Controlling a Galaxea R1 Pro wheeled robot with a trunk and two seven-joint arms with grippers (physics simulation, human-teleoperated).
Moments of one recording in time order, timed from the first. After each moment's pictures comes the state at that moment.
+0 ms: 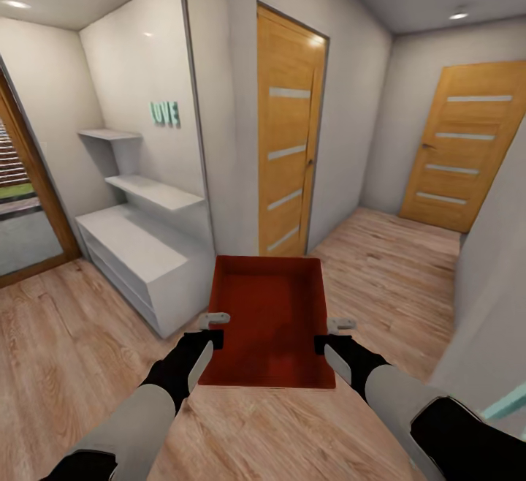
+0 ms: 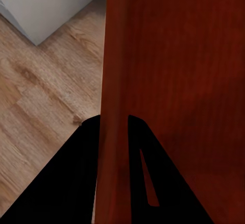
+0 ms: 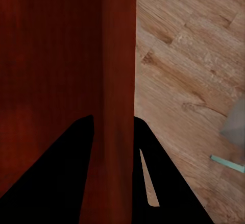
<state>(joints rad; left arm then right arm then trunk) -0.75 -0.16 -0.03 -0.53 0.05 0.41 0.25 -0.90 0.06 0.55 -0.20 -0.57 0.24 -0.28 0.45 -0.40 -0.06</state>
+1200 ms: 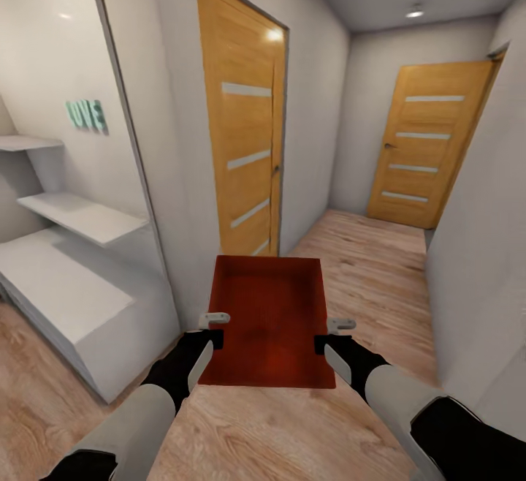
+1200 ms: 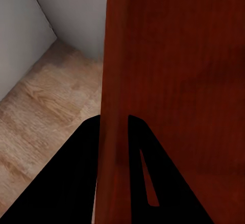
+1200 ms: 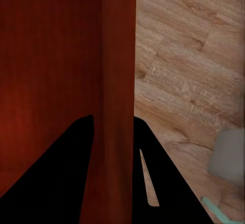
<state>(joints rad) -0.75 -0.16 -0.03 -0.53 0.05 0.41 0.25 -0.90 0.06 0.55 -0.20 -0.57 0.24 -0.28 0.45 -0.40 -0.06</state>
